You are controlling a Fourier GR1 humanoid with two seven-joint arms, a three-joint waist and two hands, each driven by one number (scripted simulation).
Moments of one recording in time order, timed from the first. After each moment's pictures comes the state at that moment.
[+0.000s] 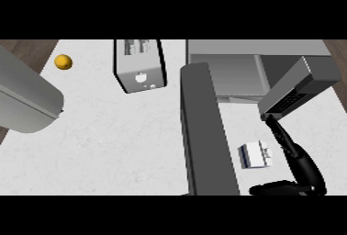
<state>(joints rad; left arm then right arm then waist) 1.12 0.21 -0.27 -2.29 0.19 0.03 -0.76 0.07 -0.08 -0.16 -1.44 0.34 0.33 -0.66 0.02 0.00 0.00</state>
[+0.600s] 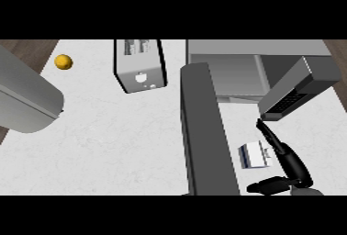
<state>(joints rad) 1.19 0.22 -0.27 -2.30 0.21 -0.01 -0.81 -0.05 -0.15 -0.15 -1.08 0.40 0.29 -0.83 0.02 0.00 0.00</state>
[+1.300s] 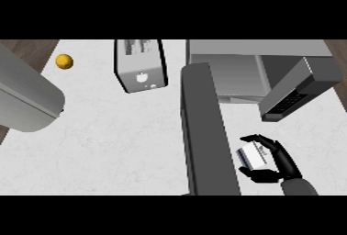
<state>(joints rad) 1.21 0.22 -0.24 -2.28 0.23 -0.05 -0.85 -0.21 -0.17 -0.17 -0.71 0.51 0.04 -1.02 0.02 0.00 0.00</state>
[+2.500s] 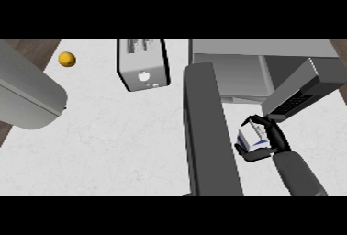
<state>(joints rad) 1.21 0.25 -0.19 -2.23 0.30 -0.13 -0.89 -0.51 -0.19 -0.28 -0.35 0.48 -0.10 -1.09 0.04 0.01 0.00</state>
